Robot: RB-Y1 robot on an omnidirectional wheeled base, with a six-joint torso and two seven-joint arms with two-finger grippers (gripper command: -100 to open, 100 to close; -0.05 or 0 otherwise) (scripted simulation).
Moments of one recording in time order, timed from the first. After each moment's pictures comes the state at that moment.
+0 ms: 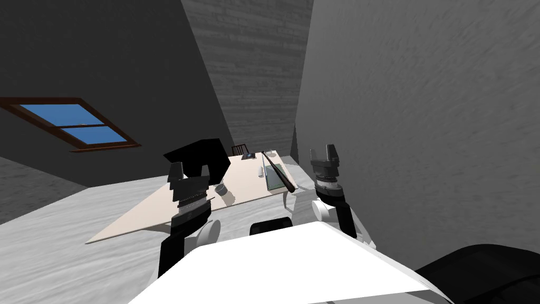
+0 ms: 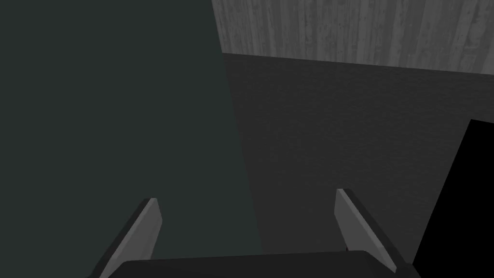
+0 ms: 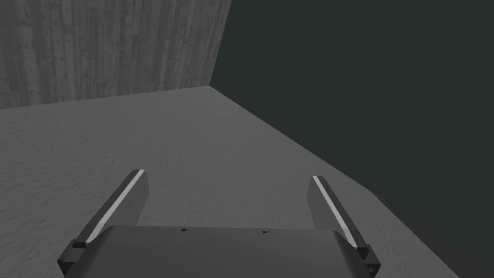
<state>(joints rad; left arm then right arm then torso) 0.53 -0.04 0.02 -2.33 0.08 -0.52 -0.07 0.50 -0.05 -0.03 -2.33 0.02 -0.62 -0.01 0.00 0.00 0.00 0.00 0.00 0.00</state>
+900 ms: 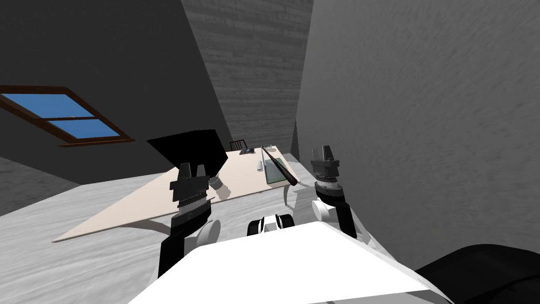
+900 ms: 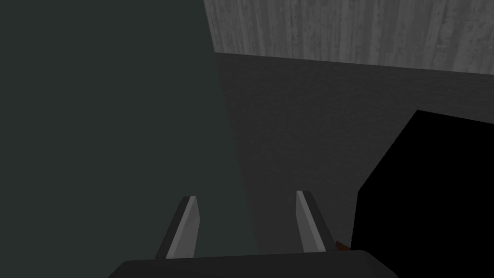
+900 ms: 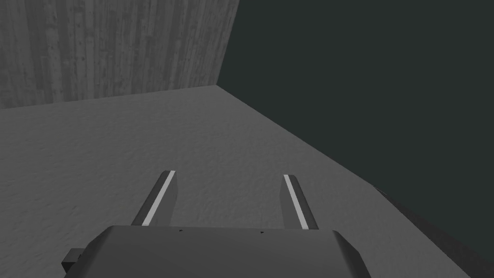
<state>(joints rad) 0.53 -0.04 0.02 -2.33 0.08 -0.52 -0.07 0.50 -0.05 -0.03 -2.33 0.02 -0.62 -0.01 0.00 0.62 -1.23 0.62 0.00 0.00</state>
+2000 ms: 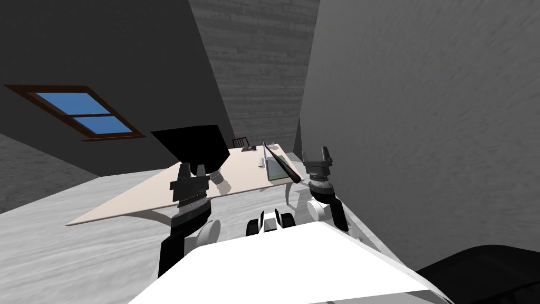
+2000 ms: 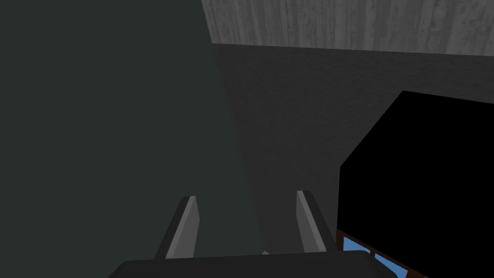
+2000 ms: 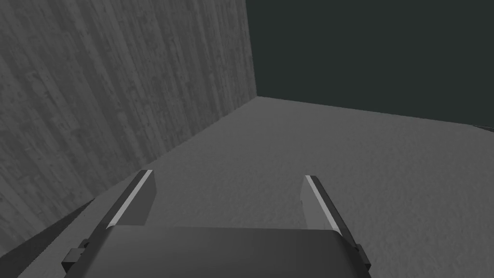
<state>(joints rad) 0.53 -0.04 0.02 -2.33 0.08 -0.52 -0.07 0.45 -0.13 0.07 -2.25 -0.14 -0.64 -0.24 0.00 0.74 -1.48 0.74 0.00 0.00</state>
